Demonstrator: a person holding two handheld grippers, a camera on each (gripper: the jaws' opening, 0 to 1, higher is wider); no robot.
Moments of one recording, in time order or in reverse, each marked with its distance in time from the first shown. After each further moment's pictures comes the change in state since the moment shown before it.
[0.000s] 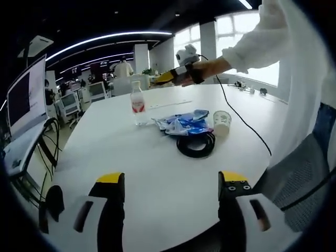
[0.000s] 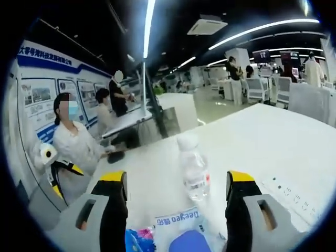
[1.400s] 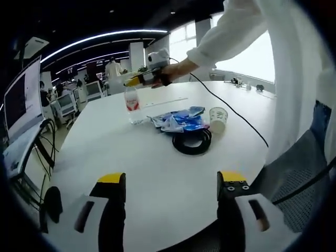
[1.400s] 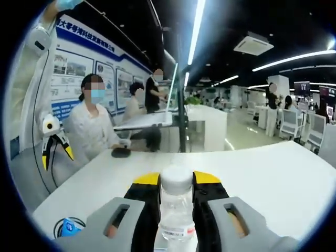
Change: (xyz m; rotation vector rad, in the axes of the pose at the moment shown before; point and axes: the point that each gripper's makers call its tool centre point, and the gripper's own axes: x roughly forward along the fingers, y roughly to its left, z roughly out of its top) left arm 0.002 -0.003 -0.006 0.011 0.017 -0.015; right arm 0.093 -0.018 0.029 -0.295 -0.088 0.280
